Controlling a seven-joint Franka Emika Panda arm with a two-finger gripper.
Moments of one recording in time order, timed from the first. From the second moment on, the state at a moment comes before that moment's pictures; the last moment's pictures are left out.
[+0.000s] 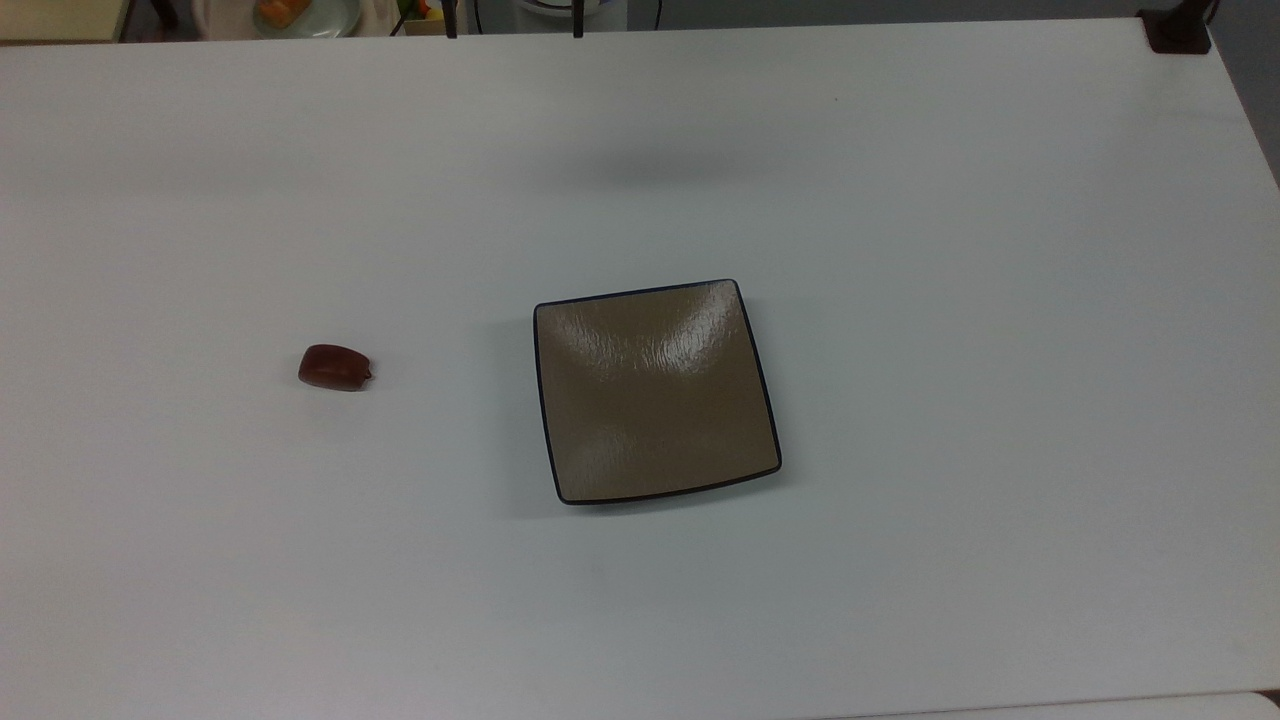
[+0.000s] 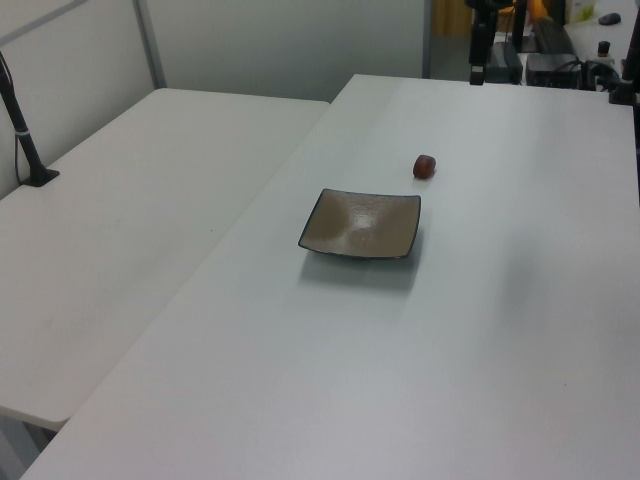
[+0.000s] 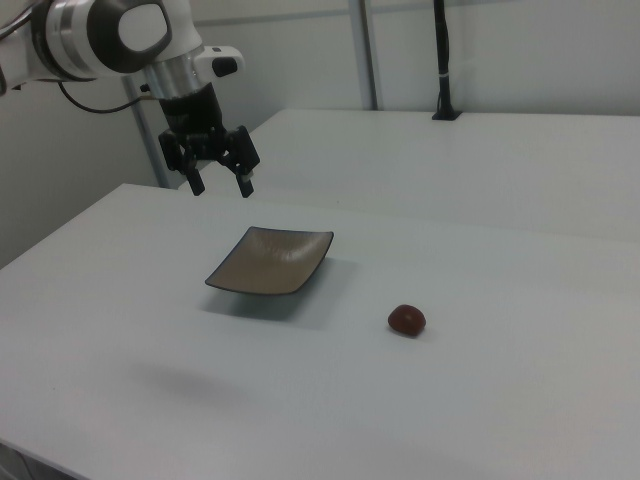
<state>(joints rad) 0.05 0.00 0.07 -1.60 -0.07 1.64 -0.04</state>
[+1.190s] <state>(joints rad) 0.05 0.02 0.07 -1.64 -0.07 1.64 -0.34</state>
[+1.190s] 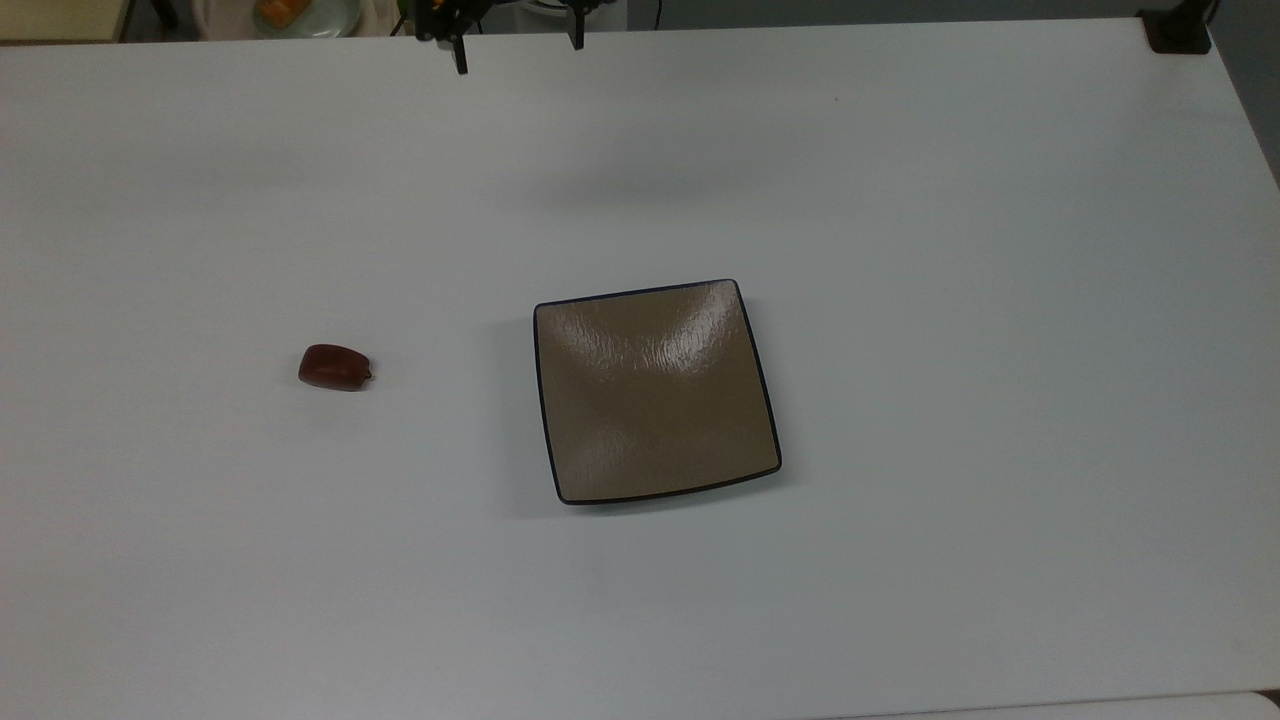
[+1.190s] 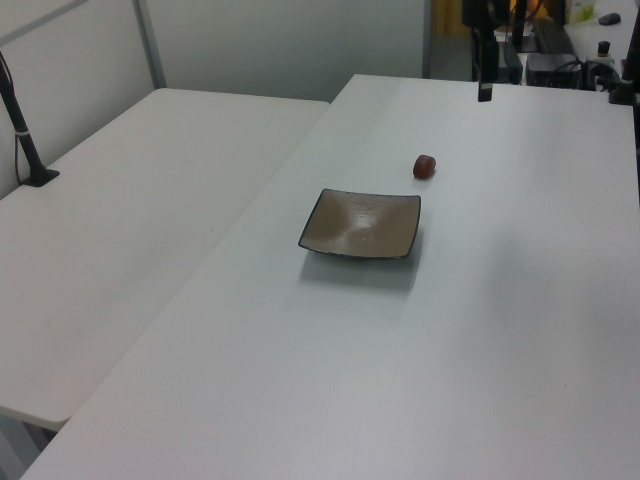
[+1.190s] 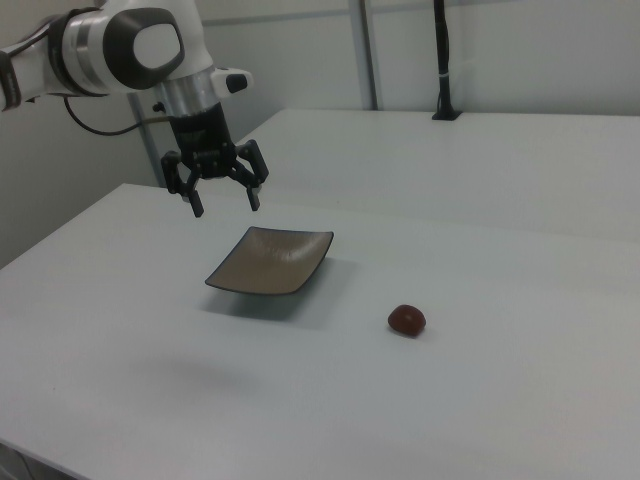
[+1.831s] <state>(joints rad) 0.00 0.09 0.02 -1.64 -0.09 1.66 -1.00</state>
